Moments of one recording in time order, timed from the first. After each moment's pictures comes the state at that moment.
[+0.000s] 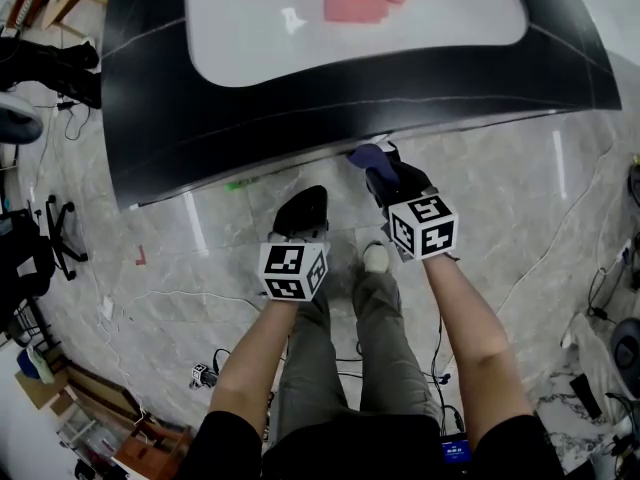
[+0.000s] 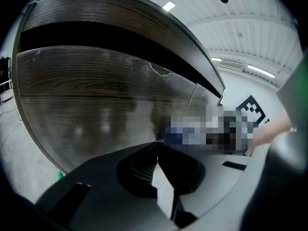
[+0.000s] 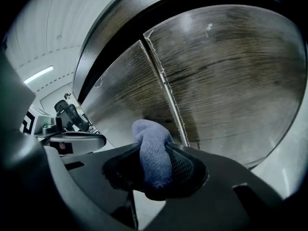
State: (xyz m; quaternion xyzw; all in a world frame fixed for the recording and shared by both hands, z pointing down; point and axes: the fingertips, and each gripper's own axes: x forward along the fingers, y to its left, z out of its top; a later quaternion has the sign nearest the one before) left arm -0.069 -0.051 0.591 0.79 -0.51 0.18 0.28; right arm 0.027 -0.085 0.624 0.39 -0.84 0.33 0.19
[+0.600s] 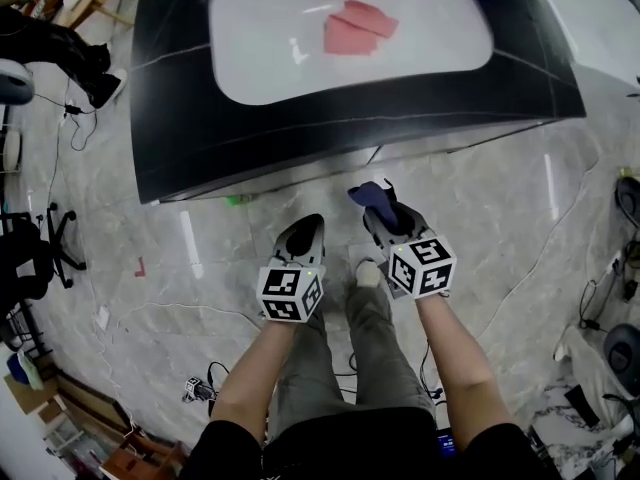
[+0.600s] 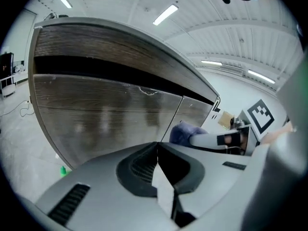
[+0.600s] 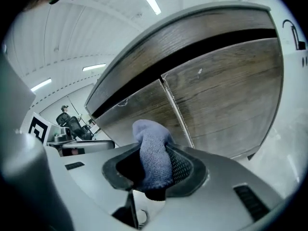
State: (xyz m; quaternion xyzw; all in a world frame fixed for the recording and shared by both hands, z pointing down) left arm -0.063 -0.018 0.549 0.79 -0.51 0.17 0.30; right arm 0.042 -0.035 0.567 0.41 -0.82 0.36 0.14
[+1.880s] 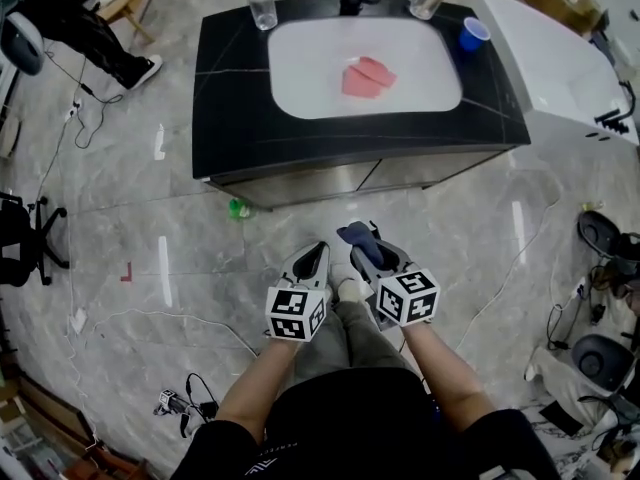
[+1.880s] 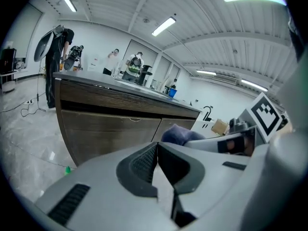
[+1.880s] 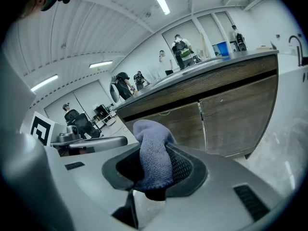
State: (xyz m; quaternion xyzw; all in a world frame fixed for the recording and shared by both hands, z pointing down) left arm -0.070 0.053 0.439 0.81 -0.50 0.12 0.29; right arm 0.004 0.051 0.453 0.40 -0.83 0.35 0.16
